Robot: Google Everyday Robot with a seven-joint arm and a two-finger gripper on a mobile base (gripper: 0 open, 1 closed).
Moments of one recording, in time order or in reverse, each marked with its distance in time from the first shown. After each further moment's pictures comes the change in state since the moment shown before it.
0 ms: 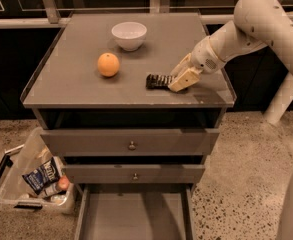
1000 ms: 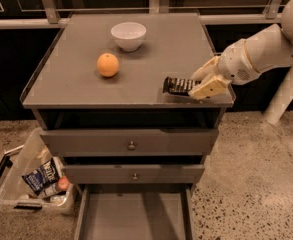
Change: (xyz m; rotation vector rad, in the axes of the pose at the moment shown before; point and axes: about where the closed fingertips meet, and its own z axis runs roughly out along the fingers) arm 0.016 0.057 -0.069 0.108 -0.033 -0.032
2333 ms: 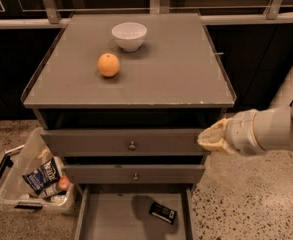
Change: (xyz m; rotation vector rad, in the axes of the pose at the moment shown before) arm 0.085 0.121 0.019 0.118 0.053 0.045
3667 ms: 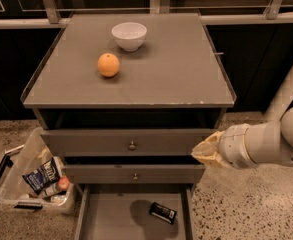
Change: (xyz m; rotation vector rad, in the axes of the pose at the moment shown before) arm 0.014 0.026 0.022 -0.025 -0.004 0.029
